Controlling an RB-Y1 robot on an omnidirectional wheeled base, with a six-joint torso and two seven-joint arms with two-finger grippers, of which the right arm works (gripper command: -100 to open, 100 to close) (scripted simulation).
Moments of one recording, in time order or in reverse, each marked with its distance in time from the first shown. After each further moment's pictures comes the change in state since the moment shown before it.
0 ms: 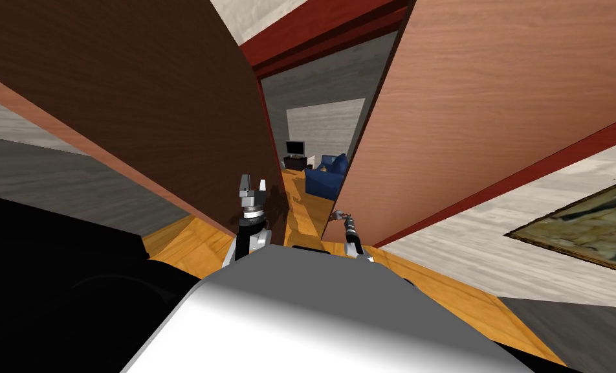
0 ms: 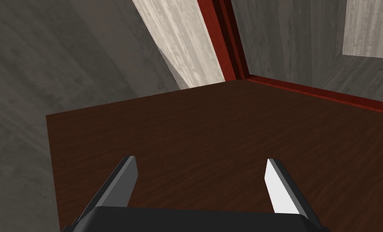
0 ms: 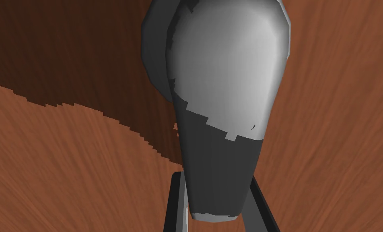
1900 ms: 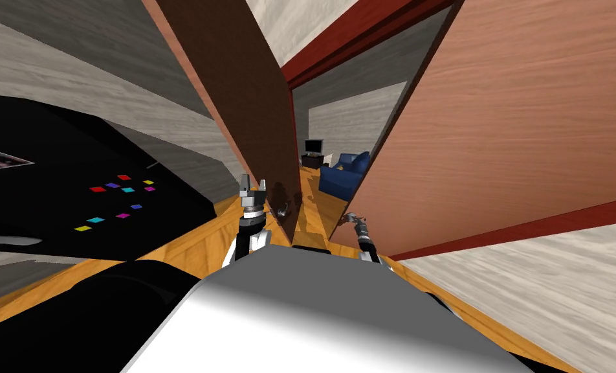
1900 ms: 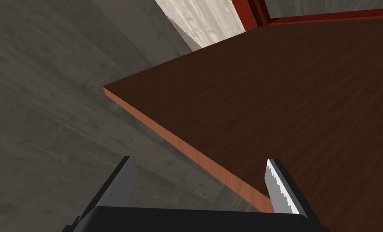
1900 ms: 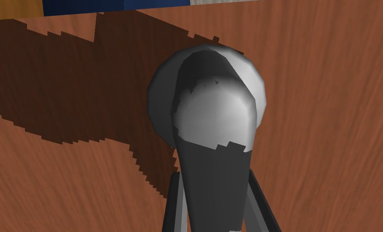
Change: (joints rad) arm 0.079 -0.156 0.040 -0.007 0.036 -0.121 -0.204
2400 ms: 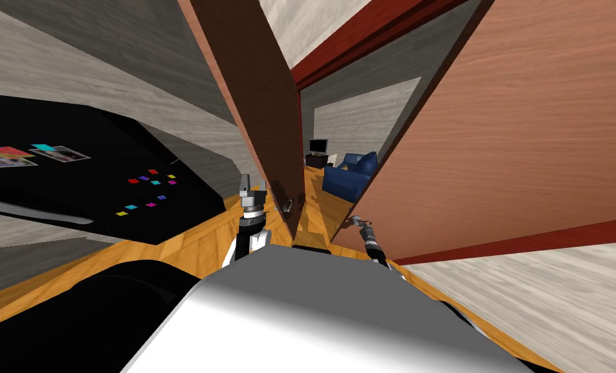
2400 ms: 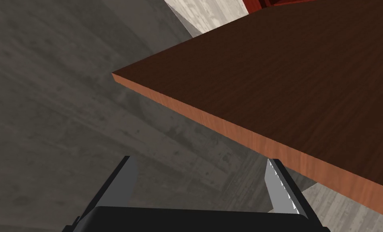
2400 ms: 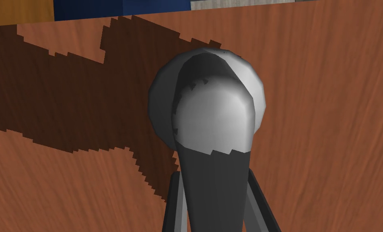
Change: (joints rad) arm 0.041 -0.072 0.031 0.031 0.009 -0.069 -0.097
